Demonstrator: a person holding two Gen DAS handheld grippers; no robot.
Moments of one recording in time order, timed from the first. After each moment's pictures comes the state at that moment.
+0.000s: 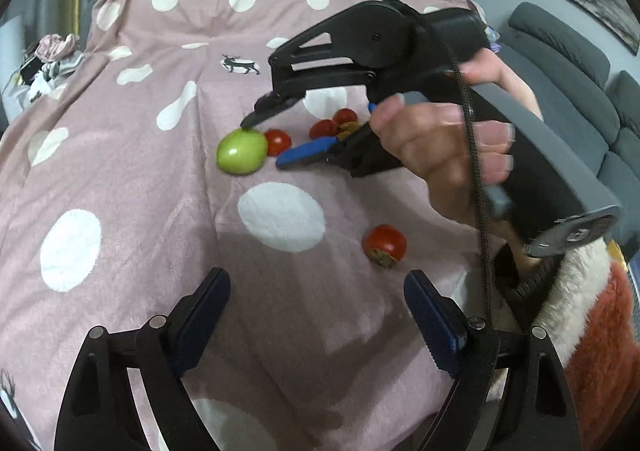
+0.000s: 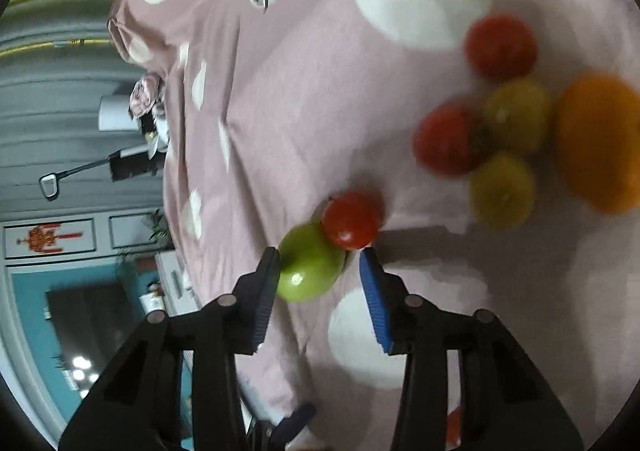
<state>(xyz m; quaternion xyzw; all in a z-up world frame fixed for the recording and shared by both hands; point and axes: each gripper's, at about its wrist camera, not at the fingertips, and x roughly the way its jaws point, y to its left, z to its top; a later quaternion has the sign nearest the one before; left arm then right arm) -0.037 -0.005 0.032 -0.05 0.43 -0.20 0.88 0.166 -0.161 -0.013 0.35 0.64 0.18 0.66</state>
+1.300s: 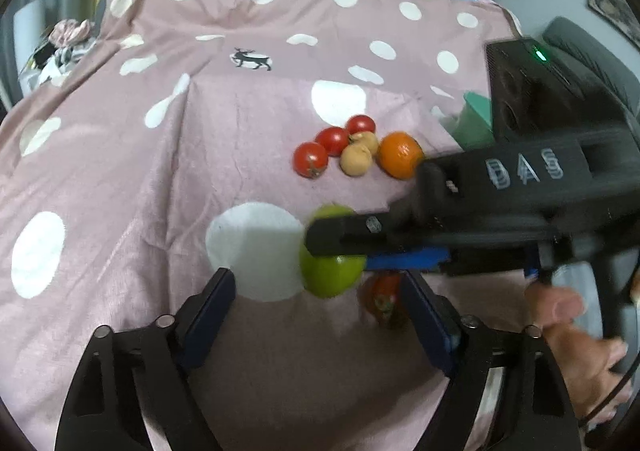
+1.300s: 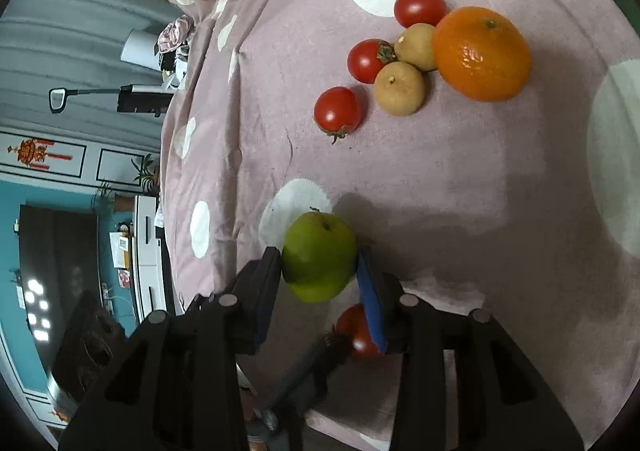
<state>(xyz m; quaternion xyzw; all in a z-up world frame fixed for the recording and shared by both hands) 0.004 -0.031 0.018 -0.08 0.43 -0.13 0.89 0.102 -0.194 -0.018 0.25 0.62 0.26 0.70</state>
